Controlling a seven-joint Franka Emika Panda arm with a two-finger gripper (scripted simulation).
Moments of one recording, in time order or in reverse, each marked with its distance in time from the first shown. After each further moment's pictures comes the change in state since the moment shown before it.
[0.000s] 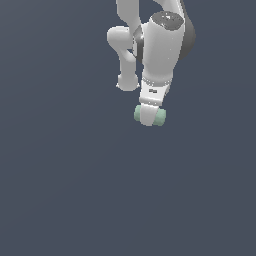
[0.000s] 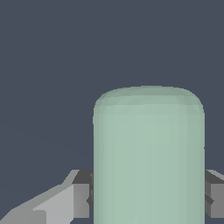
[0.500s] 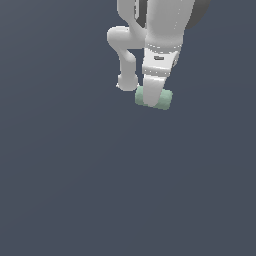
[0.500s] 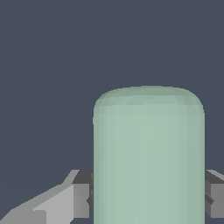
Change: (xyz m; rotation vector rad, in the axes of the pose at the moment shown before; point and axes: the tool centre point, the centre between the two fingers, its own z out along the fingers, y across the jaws) arm 0.000 -0.001 -0.084 0.000 0.000 0.001
